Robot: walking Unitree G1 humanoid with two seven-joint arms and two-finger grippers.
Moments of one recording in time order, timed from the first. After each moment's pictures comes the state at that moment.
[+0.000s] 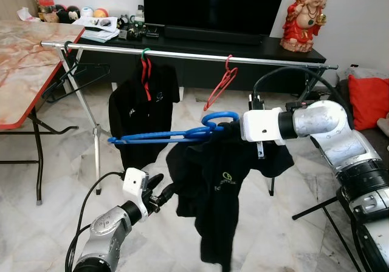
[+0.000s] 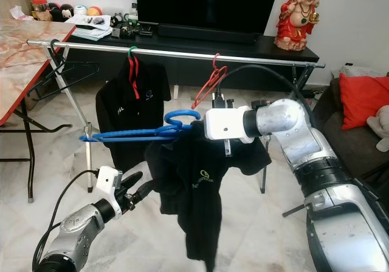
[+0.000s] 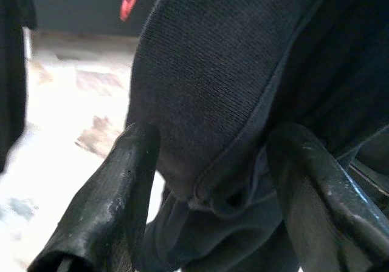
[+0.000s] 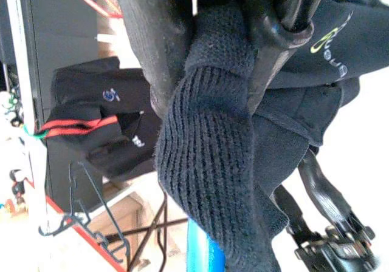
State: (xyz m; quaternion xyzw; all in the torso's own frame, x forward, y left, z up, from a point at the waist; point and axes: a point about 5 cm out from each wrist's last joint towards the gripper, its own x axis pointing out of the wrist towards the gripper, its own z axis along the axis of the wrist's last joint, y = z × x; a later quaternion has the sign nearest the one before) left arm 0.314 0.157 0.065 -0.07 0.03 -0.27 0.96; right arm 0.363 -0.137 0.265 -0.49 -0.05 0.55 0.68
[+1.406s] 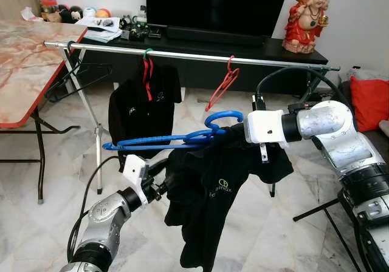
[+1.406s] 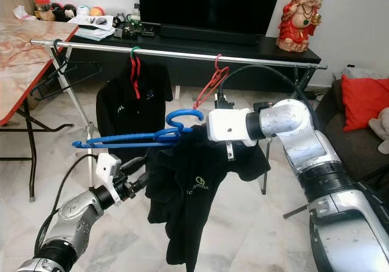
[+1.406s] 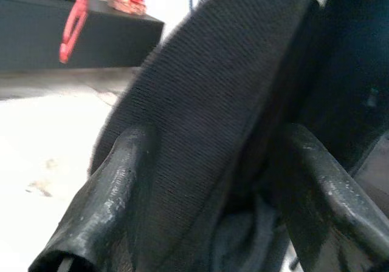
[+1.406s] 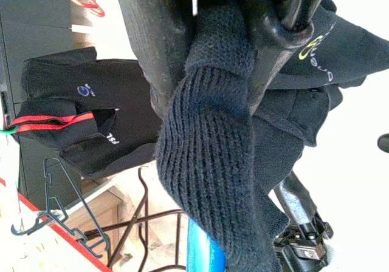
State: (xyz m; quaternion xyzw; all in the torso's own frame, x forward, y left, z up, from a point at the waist) left arm 0.323 0.151 0.088 -0.06 -0.01 -0.39 0.92; right arm 0.357 -0.142 0.257 -0.46 -0.03 0.58 0.67
